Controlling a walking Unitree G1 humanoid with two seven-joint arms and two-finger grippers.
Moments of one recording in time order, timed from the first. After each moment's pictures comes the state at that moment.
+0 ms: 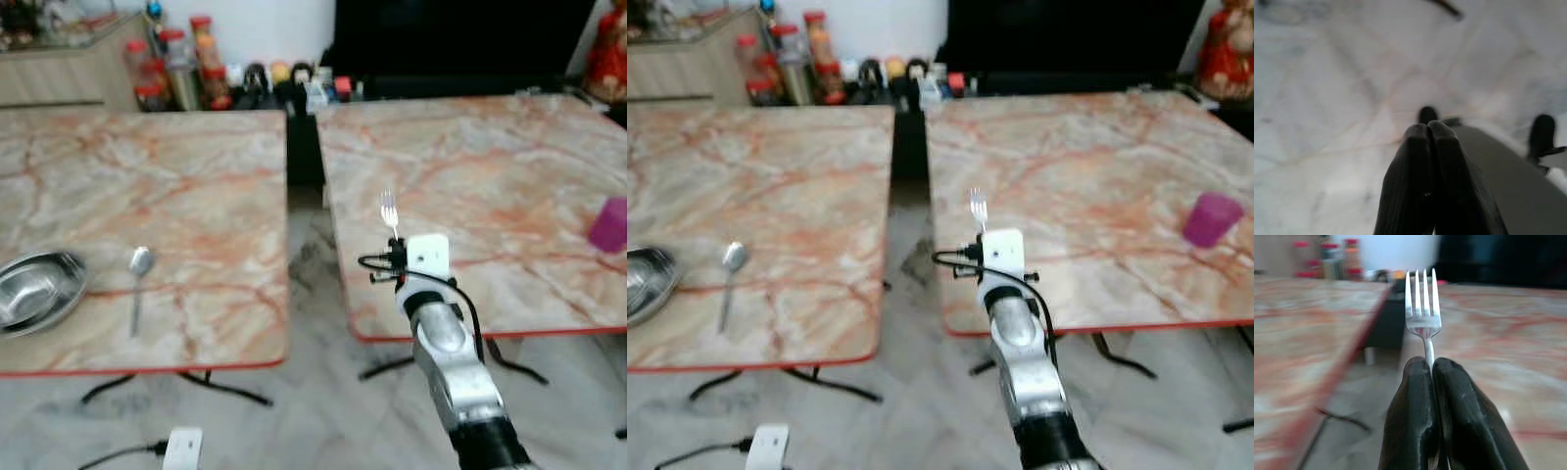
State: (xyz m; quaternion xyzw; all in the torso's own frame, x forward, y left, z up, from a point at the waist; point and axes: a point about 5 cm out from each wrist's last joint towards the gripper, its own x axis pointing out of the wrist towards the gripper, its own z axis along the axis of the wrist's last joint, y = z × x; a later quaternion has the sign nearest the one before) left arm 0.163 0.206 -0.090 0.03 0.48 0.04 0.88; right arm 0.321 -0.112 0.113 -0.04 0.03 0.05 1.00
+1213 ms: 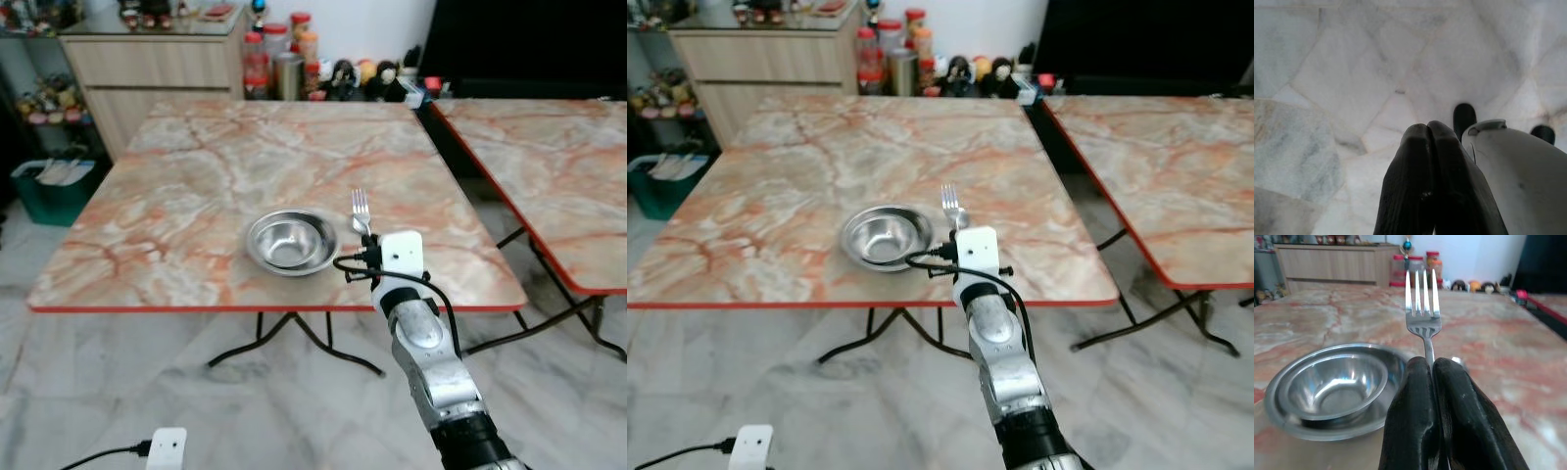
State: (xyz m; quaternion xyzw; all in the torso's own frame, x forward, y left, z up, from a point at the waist) left arm 0.166 0.209 -0.088 0.03 0.47 0.06 0.88; right arm 0.324 -0.102 0.121 -0.05 0.01 0.08 1.00
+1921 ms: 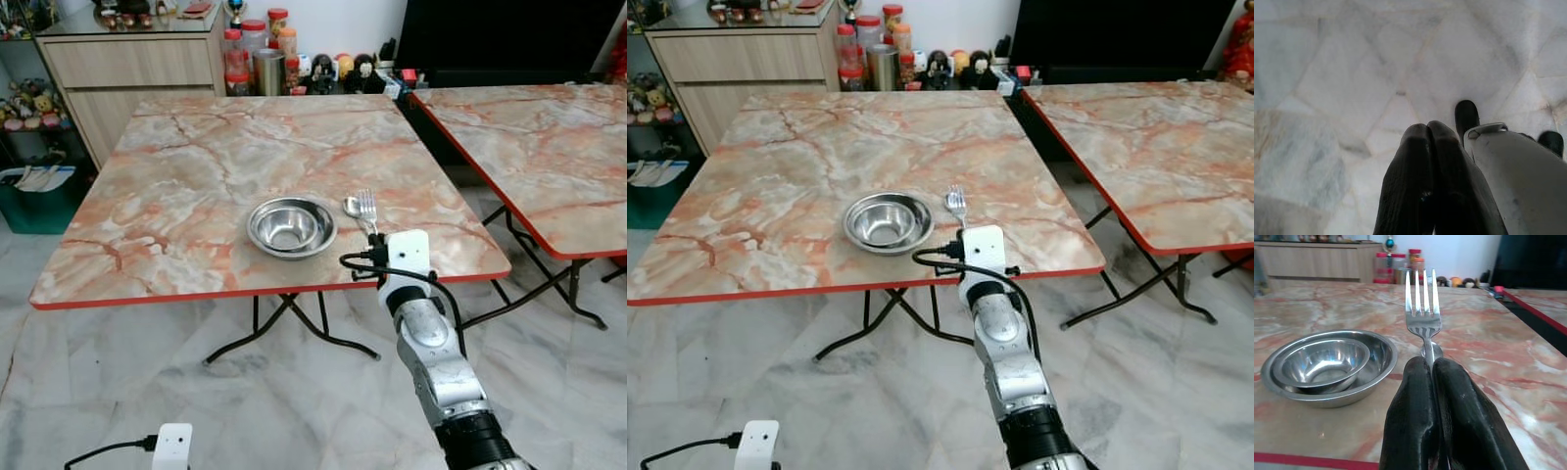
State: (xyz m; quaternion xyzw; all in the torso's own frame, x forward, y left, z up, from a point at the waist) left arm 0.172 0.213 -0.084 0.05 0.46 0.06 0.89; right arm 0.325 -0.104 0.119 -0.04 0.02 0.07 1.00
